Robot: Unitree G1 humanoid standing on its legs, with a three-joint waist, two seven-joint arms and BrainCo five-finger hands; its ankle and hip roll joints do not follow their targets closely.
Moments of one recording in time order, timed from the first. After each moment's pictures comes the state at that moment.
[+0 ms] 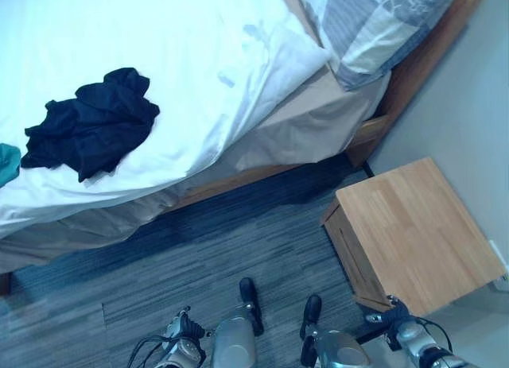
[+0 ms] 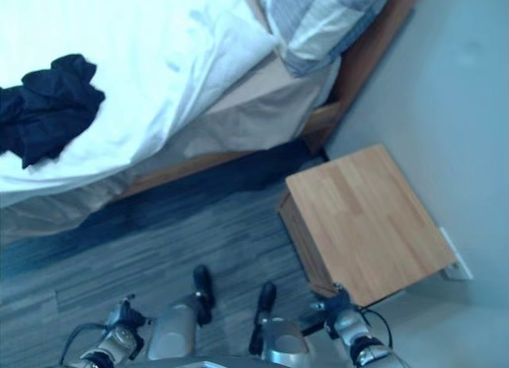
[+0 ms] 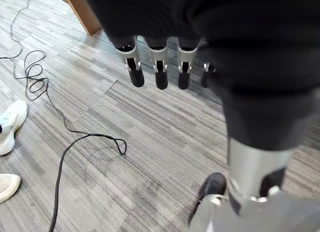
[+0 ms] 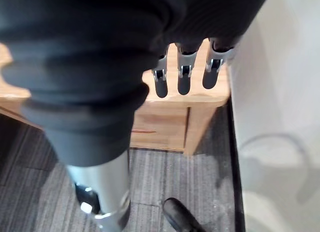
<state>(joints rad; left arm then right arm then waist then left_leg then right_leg) -0.12 0.26 -0.24 1.22 0.24 0.05 0.27 -0.20 -0.29 0.27 1.17 -0.09 0.04 -0.23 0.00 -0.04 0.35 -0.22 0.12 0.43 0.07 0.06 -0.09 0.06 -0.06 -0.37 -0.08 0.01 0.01</state>
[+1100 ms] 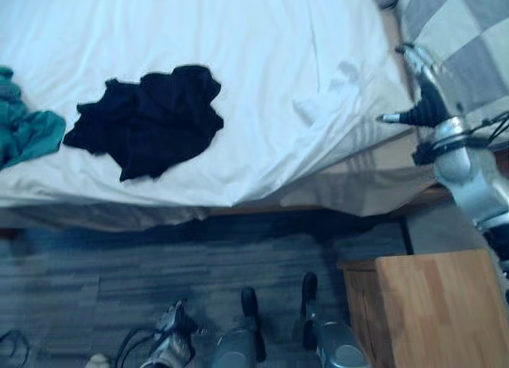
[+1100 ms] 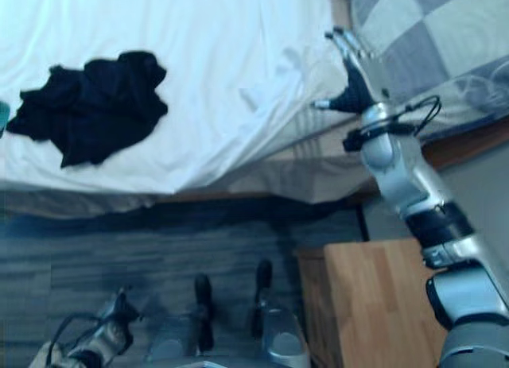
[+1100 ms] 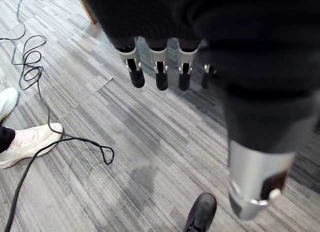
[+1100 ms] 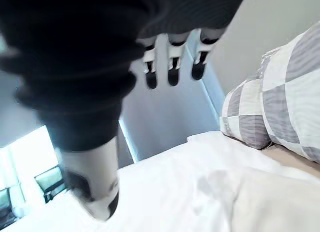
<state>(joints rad) -0.12 0.34 -0.33 1.15 0.32 0.02 0.27 -0.97 -0.88 0.55 0.29 -0.30 -0.02 -0.32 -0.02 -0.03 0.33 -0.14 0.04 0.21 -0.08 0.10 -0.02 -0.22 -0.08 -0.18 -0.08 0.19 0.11</state>
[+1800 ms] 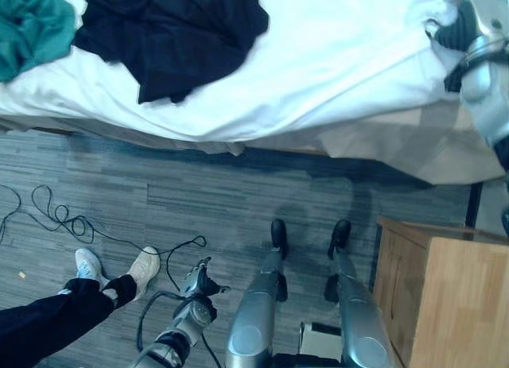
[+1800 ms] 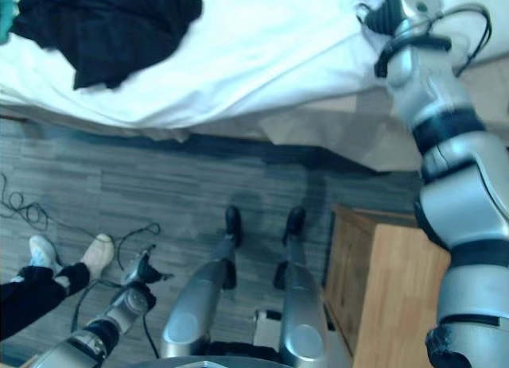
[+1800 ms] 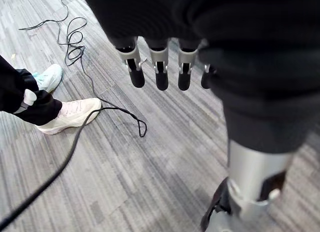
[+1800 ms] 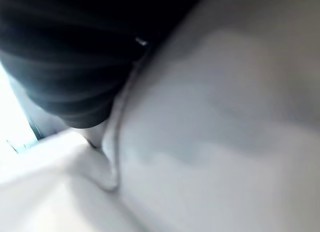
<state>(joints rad) -0.22 0.30 -0.39 1.07 0.24 -0.03 0.33 -1.10 -0.84 0.49 0.63 -0.24 0.01 -0.38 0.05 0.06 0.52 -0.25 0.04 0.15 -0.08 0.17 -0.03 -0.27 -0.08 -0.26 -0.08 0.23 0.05</state>
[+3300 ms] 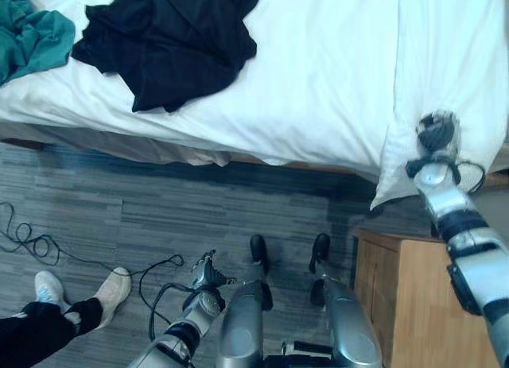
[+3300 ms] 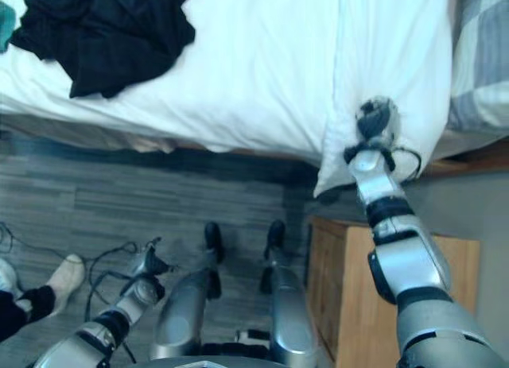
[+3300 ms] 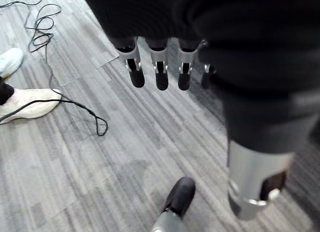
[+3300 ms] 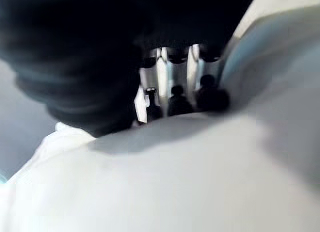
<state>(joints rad) -0.28 0.28 -0.42 1.05 0.20 0.03 0.36 -0.78 -0.52 0.21 0.96 0.00 -0.08 -0.54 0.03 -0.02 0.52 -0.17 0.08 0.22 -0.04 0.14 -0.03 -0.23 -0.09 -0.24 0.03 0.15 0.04</state>
